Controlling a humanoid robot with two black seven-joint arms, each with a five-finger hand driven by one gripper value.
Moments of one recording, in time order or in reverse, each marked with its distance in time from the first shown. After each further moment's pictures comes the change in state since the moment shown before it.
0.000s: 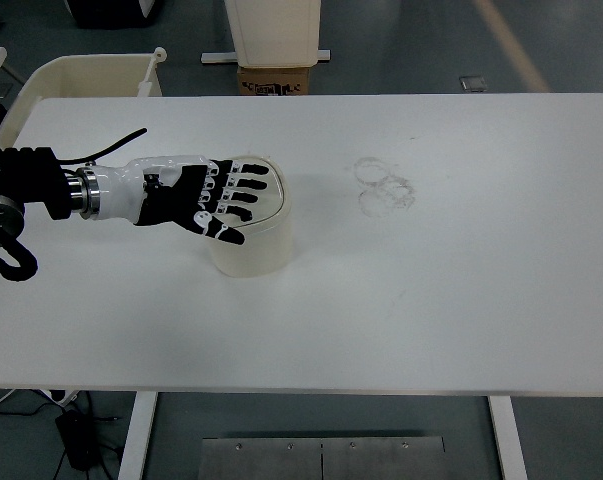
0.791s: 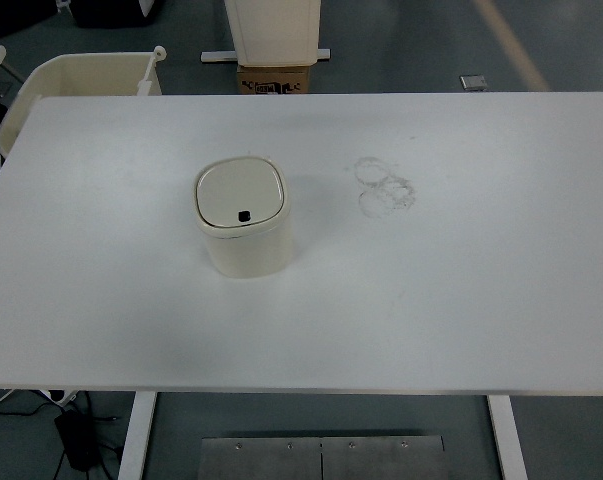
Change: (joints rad) left arm -0.055 0.099 -0.330 0.384 -0.294 -0.075 -0.058; right arm 0.000 0.000 0.000 0.000 0.000 0.000 0.000
